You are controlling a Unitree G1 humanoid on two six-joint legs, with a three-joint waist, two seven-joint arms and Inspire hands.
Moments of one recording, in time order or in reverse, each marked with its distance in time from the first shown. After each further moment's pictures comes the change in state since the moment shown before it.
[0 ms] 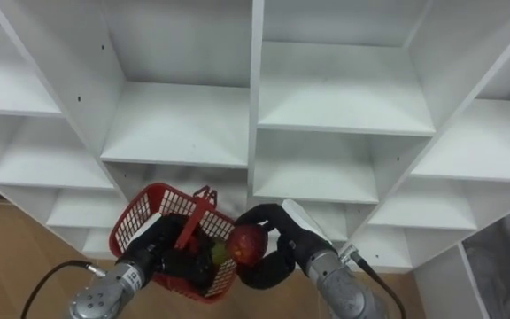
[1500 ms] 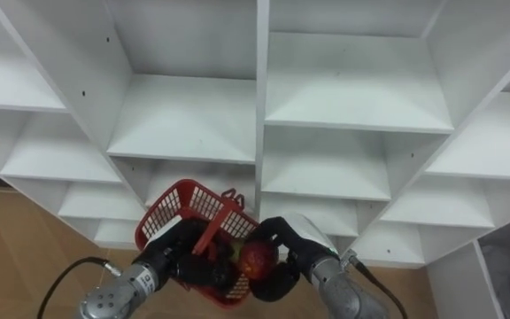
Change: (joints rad) left arm 0.002 -0.017 -0.038 -0.029 0.014 0.000 -0.091; right arm -0.039 -0.004 0.022 0.117 -0.130 0.004 -0.037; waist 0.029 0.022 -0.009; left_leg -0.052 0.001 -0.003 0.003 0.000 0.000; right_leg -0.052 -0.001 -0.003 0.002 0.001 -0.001
